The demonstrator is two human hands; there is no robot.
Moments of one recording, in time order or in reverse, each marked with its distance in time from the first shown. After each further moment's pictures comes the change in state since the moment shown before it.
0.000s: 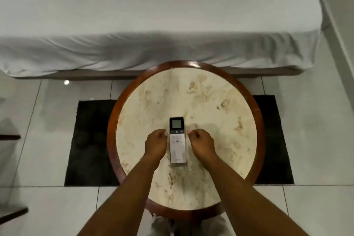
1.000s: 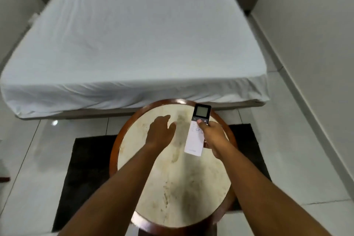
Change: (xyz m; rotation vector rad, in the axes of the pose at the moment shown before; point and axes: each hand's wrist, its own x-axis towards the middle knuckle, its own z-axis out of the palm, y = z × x) left_hand -0.072 0.154 -0.033 0.458 0.059 0.581; right_hand -0.081 -0.118 -0.129 0.437 0.044 -0.070
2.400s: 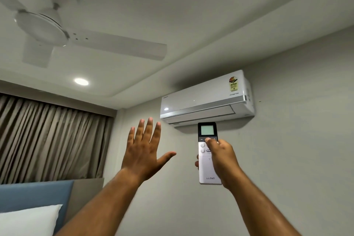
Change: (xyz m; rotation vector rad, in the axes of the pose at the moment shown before) left_hand -0.226 0.629 -0.261 0.182 1.048 1.438; right_hand -0.510 -0.372 -0.348 0.239 0.817 -1.259
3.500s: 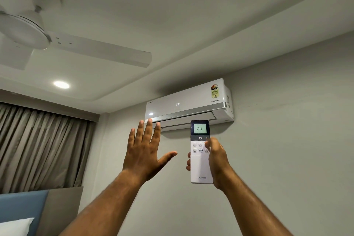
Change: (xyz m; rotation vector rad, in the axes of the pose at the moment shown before) left_hand 0.010 0.051 -0.027 -0.120 0.015 0.004; right_hand -0.029 -0.031 -0.035 0.148 -0.135 0.039
